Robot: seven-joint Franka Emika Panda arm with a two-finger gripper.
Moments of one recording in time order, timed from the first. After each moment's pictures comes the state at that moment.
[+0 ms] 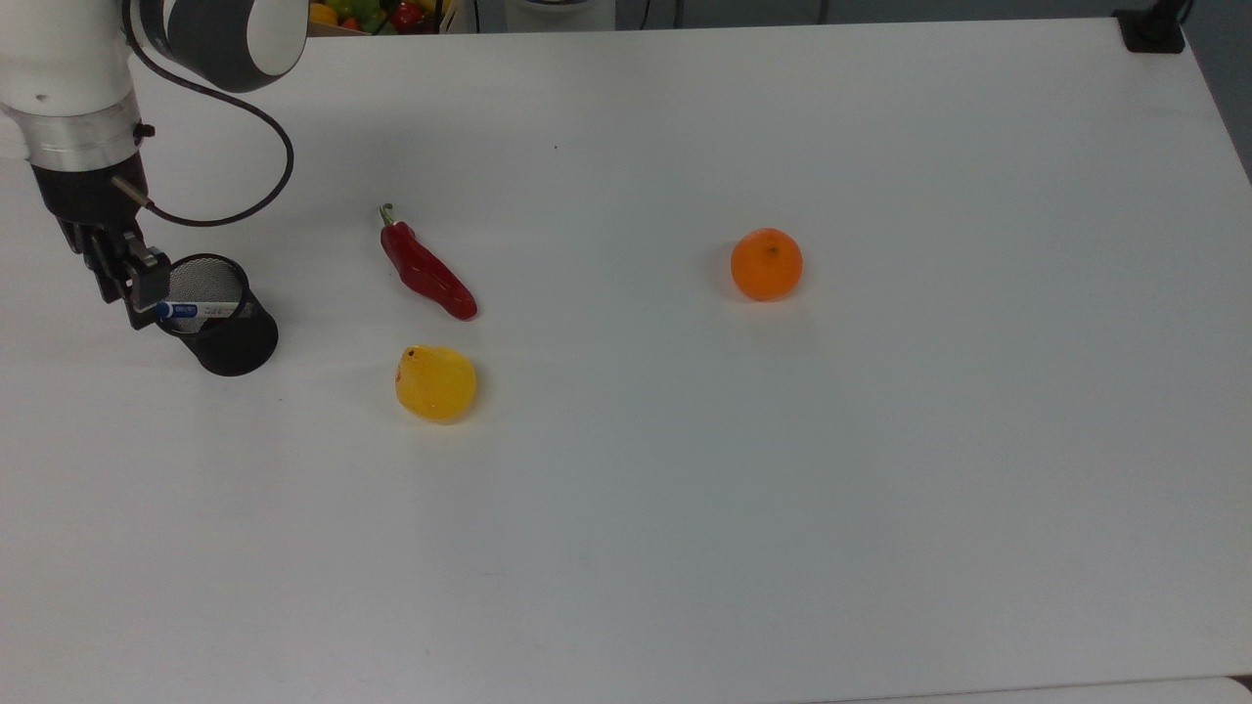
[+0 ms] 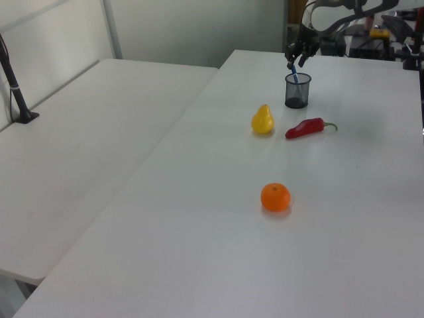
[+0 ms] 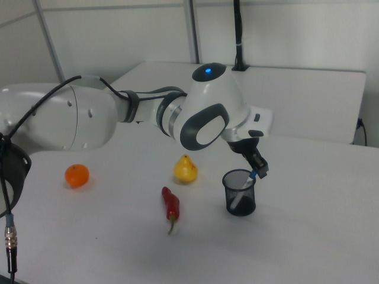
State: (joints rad) arm -0.30 0.51 -0.11 -1.50 0.06 2.41 0.22
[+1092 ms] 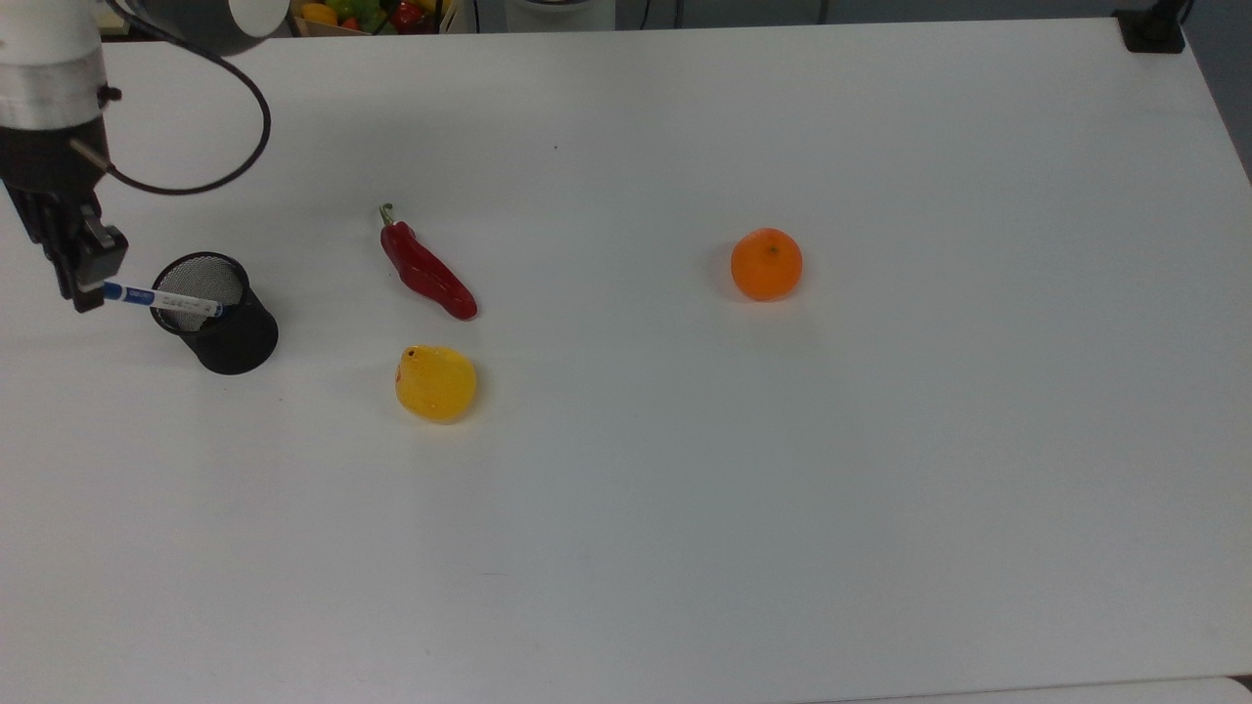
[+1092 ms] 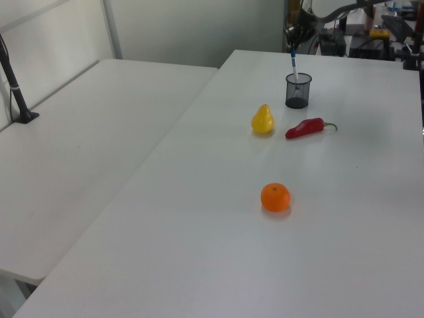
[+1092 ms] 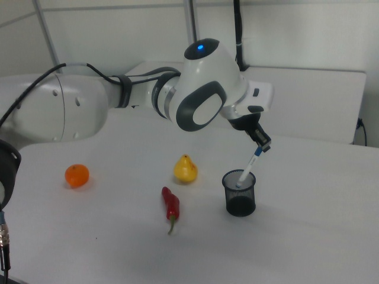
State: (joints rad) arm -0.29 0.48 -0.11 -1.44 0.06 2.41 0.23
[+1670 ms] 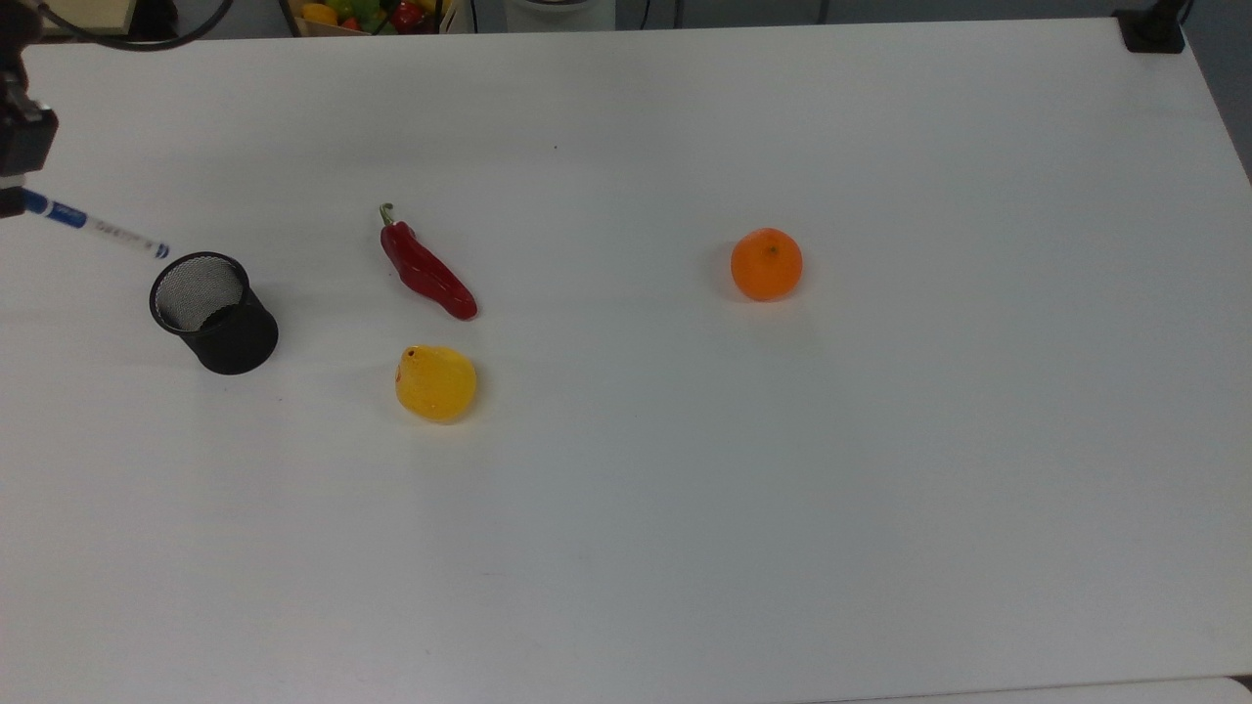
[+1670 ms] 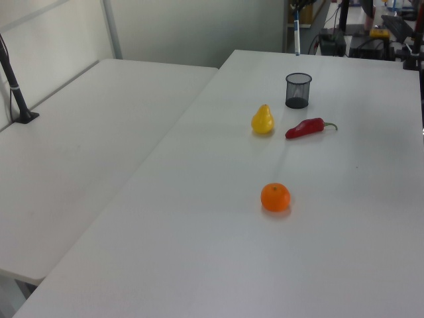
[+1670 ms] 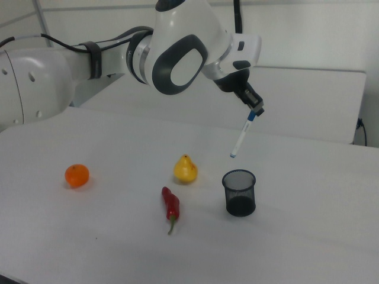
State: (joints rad) arm -0.29 0.33 -0.10 -1.41 0.04 2.32 0.23
